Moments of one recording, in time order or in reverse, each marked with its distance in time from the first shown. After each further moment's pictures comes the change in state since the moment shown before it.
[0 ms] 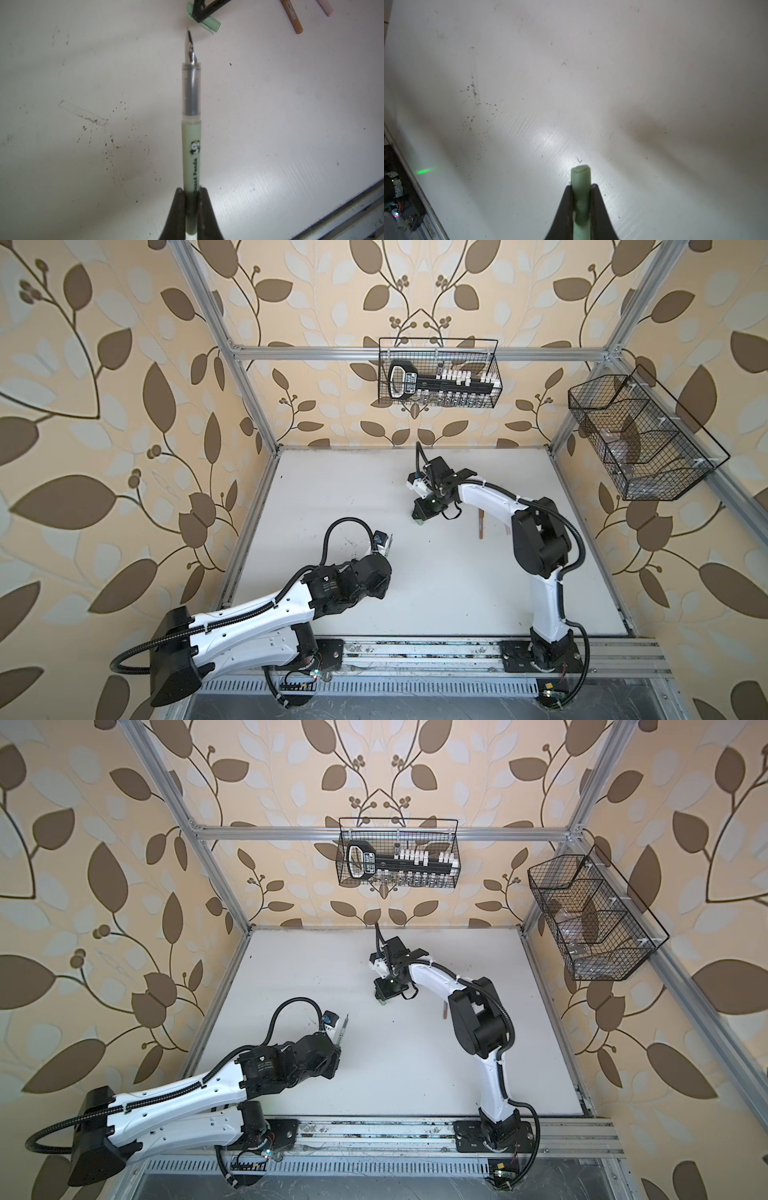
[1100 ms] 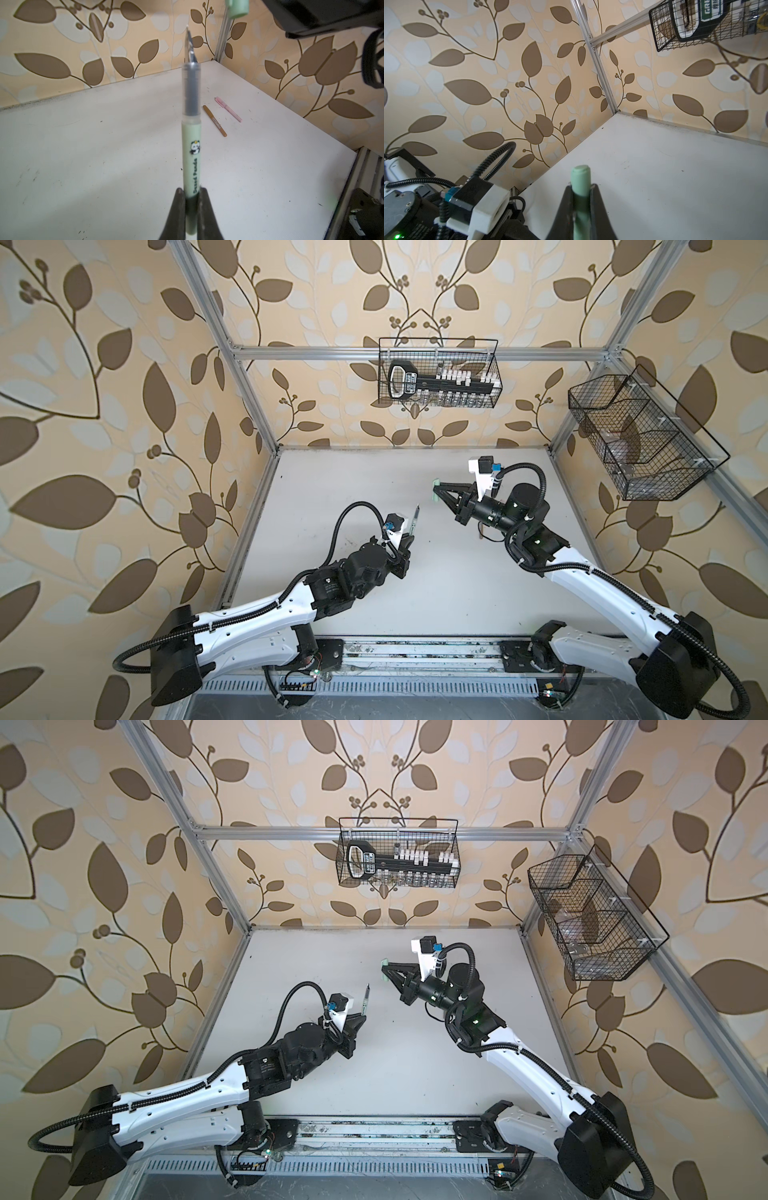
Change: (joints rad) left arm 0.000 -0.023 -0.057 0.605 0.030 0.258; right arm 0.028 -0.891 -0.750 1.032 -0.096 0.412
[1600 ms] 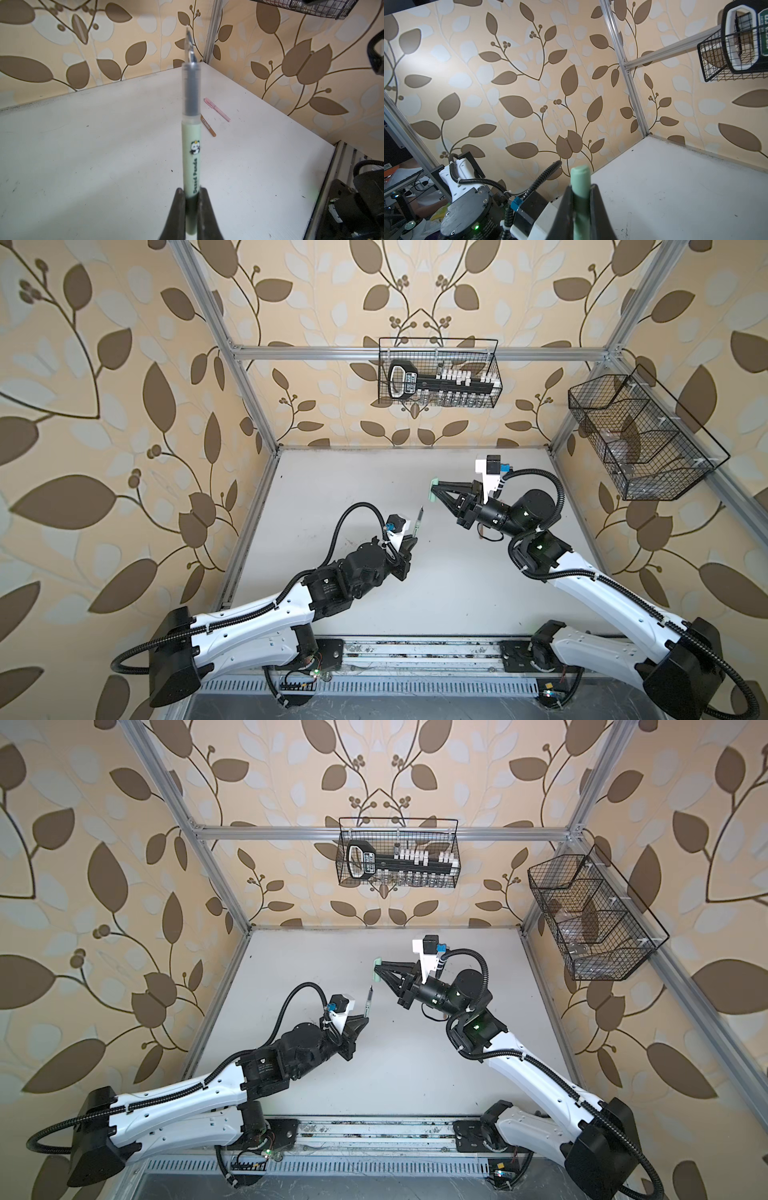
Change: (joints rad) left arm 0.000 -0.017 0.000 0.005 0.056 0.011; right arm 0.056 -0.039 -0.002 0.141 -0.048 0.074
